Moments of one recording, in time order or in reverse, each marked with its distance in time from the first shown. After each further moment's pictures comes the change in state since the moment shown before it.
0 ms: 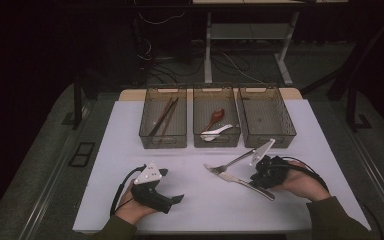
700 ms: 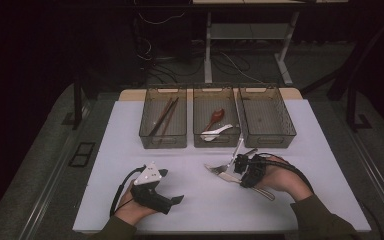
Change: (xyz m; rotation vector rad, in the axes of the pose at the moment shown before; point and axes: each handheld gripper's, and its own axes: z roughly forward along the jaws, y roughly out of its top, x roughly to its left) left arm -0.002 -0.001 -0.002 0.002 0.001 0.001; right arm 0.006 0.047 0.028 0.247 -0.020 -0.013
